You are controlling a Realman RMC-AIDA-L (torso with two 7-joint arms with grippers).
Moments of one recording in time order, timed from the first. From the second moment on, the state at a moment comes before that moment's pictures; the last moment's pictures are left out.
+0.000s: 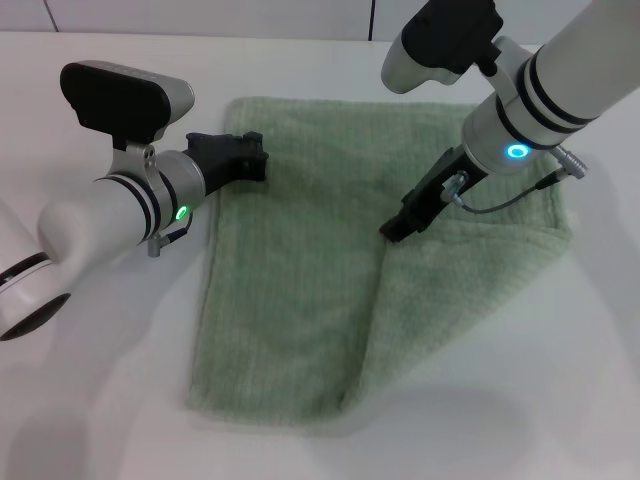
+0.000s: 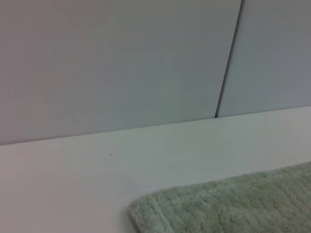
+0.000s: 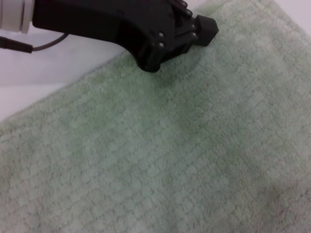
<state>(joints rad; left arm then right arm) -0.65 -2.07 2.00 0.42 0.07 0.29 -0.74 0.99 2.08 -1.47 -0.71 0.67 1.19 -0.73</state>
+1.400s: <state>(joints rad) -0.63 -2.07 2.00 0.44 0.09 0.29 -0.74 0.96 2.08 -1.50 -0.94 0.65 1.43 -0.70</state>
